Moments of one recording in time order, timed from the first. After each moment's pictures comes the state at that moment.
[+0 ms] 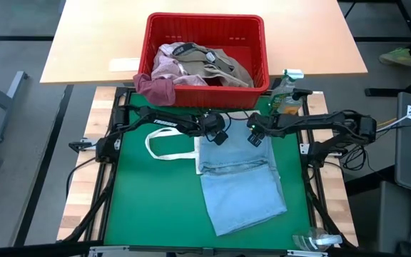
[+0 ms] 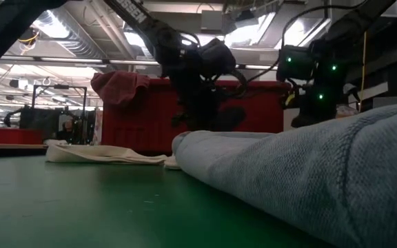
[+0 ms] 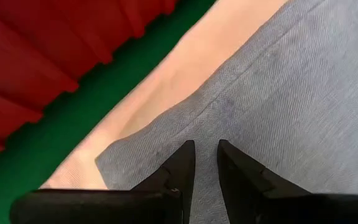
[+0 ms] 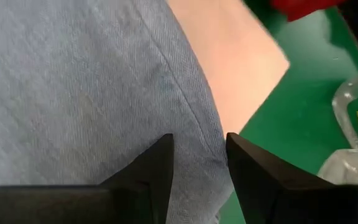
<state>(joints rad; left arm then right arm) 0.21 2.11 1.41 -0.27 -0.44 -0.45 -0.34 1.42 0.68 -0.51 0.39 0.23</state>
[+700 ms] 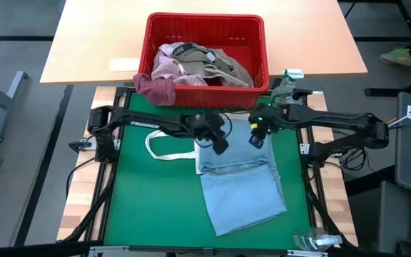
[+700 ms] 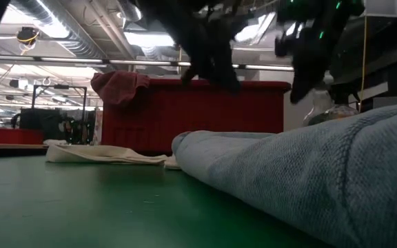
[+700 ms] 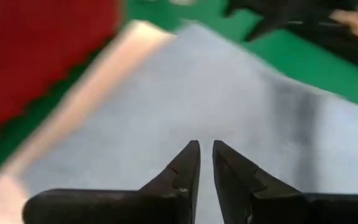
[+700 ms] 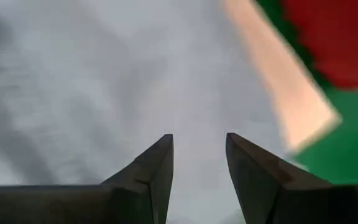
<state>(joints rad) 0.08 1.84 1.41 -0.29 -0.19 -0.43 -0.24 1.25 0.98 -0.84 0.08 0.19</state>
